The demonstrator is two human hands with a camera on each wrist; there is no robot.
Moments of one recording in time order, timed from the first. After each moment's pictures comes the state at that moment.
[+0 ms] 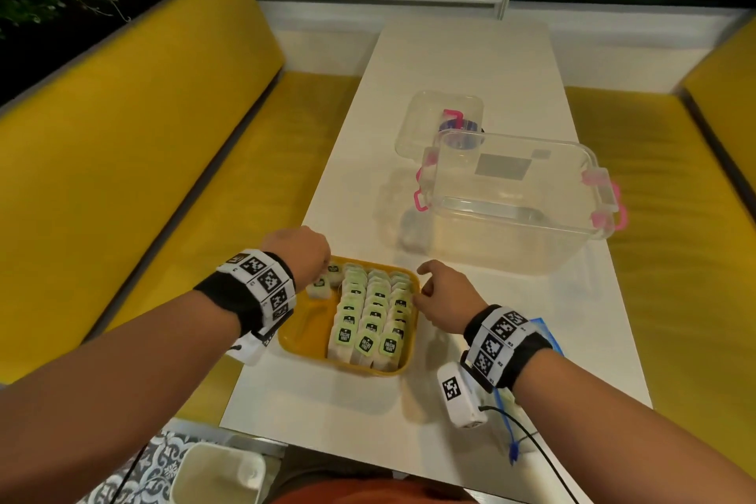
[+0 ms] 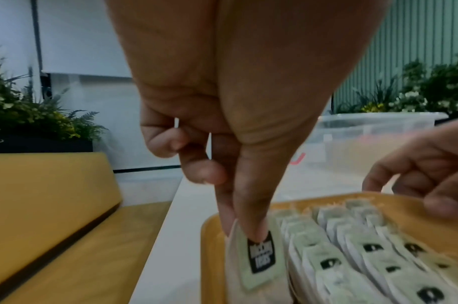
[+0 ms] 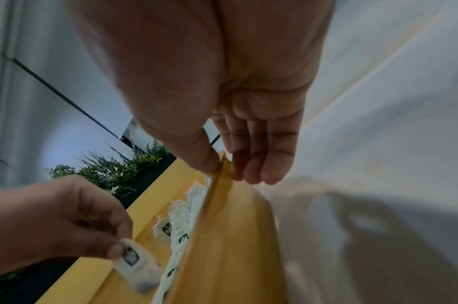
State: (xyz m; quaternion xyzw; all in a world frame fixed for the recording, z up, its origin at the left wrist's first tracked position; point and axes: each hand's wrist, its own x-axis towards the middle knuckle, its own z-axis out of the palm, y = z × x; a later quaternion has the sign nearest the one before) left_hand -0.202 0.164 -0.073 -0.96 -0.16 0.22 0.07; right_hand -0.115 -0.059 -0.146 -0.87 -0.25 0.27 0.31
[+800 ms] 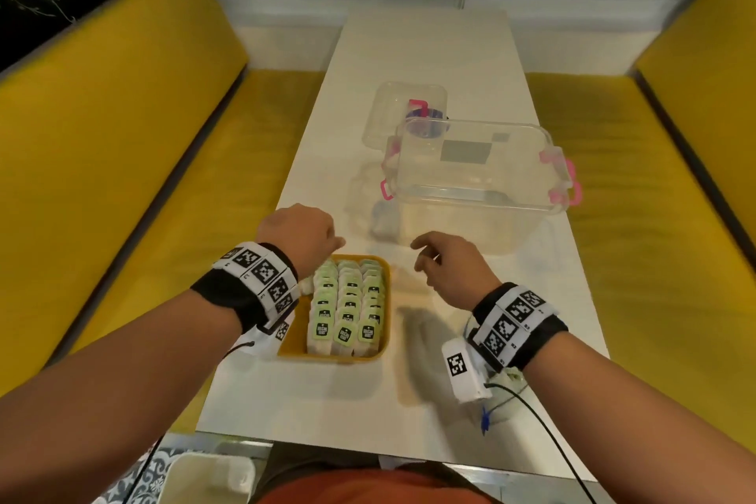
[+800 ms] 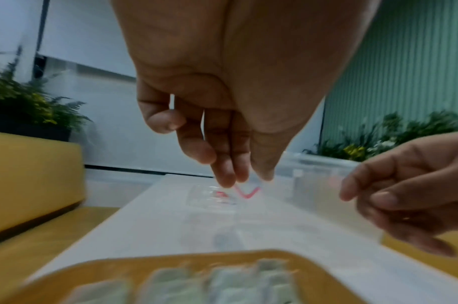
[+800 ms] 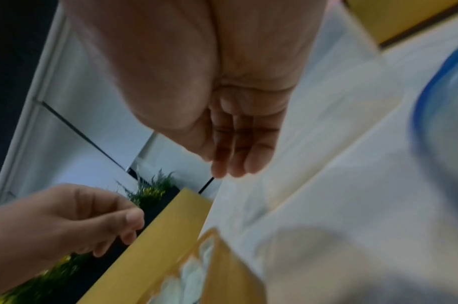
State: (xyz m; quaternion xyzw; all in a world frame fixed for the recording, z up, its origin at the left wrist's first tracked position) left_hand -0.182 0.121 -0.058 -0.99 -0.14 0.08 0.02; right_hand -0.100 -0.103 -0.115 -0.87 -0.25 0.19 0.38
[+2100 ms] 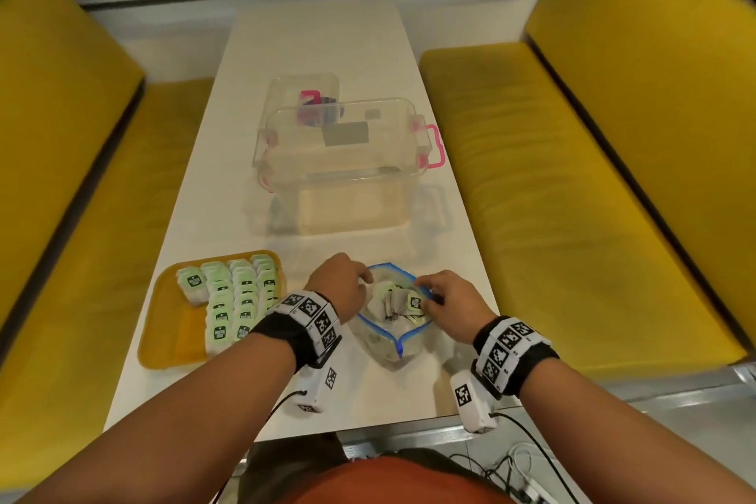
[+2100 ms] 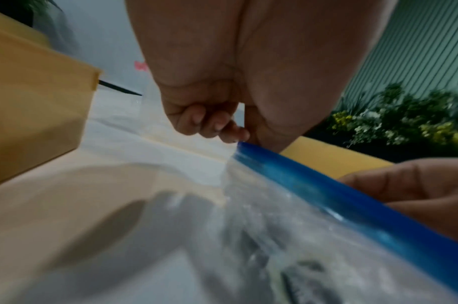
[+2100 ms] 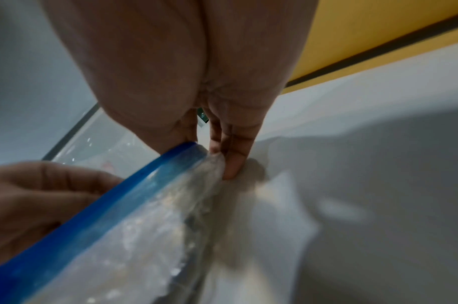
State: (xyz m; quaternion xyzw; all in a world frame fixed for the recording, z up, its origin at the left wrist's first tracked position) left_hand -0.145 -0.070 -0.161 -0.98 -0.06 0.13 -0.17; right_hand -0.118 -0.288 -0.191 -0.89 -0.16 0.21 0.36
